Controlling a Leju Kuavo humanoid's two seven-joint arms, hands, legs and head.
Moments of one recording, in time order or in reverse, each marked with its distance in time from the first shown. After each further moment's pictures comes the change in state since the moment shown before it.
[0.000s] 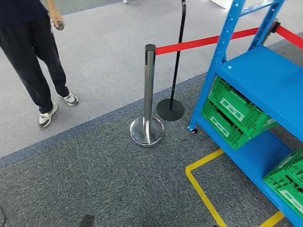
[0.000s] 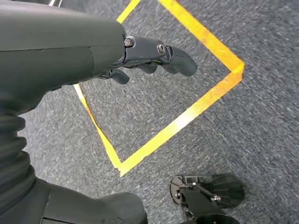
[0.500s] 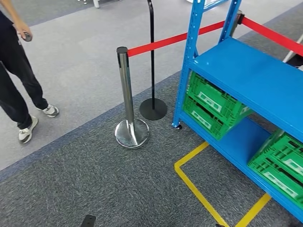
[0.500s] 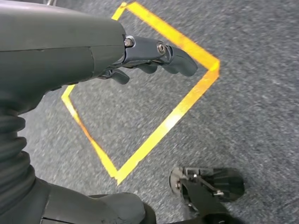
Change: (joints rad) left arm 0.000 0.001 0.000 0.000 0.000 -0.004 0.004; right arm -0.003 0.002 0.000 -0.001 -0.002 0.009 -0.001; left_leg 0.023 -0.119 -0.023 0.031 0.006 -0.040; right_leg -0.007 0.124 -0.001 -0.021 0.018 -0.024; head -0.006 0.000
